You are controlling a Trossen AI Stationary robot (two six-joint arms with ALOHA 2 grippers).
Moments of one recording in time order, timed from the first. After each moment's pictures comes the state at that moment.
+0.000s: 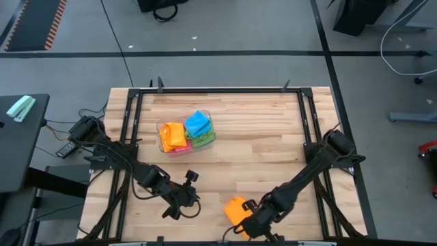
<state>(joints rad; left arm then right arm) -0.61 1.57 0.97 -0.21 -0.26 -0.01 0.70 1.92 1.40 -0.53 -0.22 0.33</state>
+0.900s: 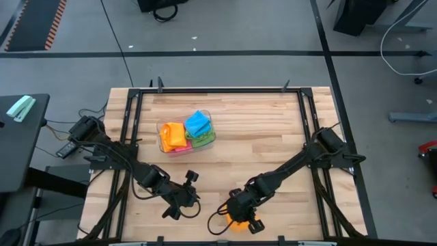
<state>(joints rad) -0.60 1.57 0.97 -0.21 -0.26 -0.01 0.52 1.98 1.40 -0.46 -0.32 0.23</state>
